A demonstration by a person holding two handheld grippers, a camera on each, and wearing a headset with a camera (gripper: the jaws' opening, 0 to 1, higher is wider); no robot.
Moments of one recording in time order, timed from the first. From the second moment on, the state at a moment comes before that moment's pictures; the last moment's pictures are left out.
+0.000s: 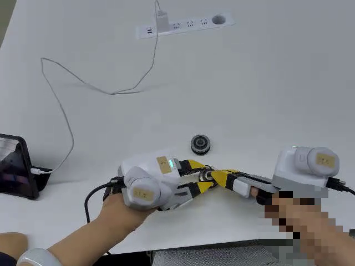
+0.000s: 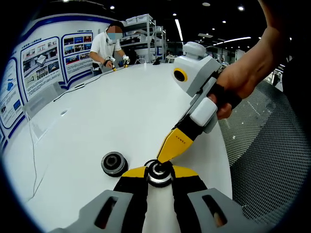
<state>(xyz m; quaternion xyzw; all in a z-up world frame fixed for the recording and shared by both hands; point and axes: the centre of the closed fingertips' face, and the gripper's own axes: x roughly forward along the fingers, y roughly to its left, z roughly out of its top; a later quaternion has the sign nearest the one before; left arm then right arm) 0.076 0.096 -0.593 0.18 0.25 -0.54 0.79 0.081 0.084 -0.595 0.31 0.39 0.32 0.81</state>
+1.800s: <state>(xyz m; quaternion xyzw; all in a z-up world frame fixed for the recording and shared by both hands) 0.082 0.106 -0.593 0.16 0.25 -0.52 0.80 0.099 0.050 -0.566 0.35 0.34 0.29 0.82</state>
